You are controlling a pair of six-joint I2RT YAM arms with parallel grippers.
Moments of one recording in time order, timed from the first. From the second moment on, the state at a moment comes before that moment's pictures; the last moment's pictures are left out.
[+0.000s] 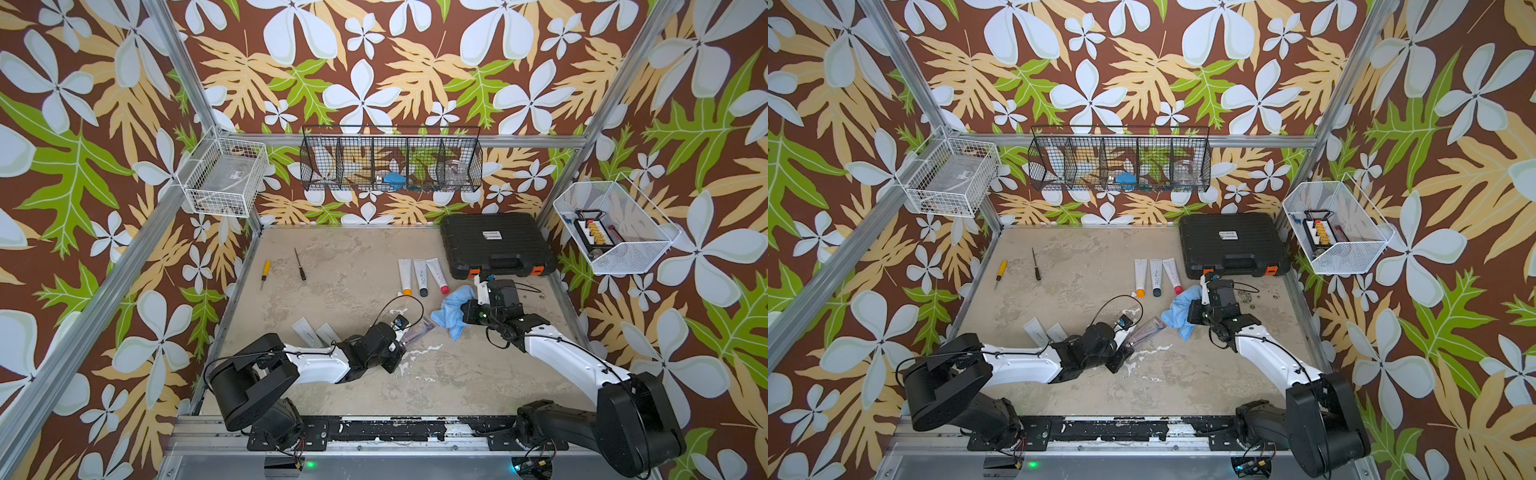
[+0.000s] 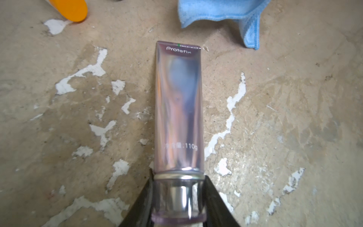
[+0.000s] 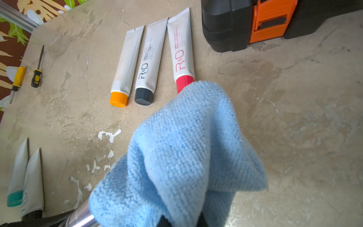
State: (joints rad) left arm -0.91 1.52 0.54 0.22 -0.05 -0.22; right arm 0.27 1.22 0.64 -0.19 -0.15 0.40
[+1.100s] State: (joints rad) left arm -0.65 1.78 0.85 0.13 -0.29 -0.62; right arm 0.27 0.95 0.61 -0.29 -0.20 0.47
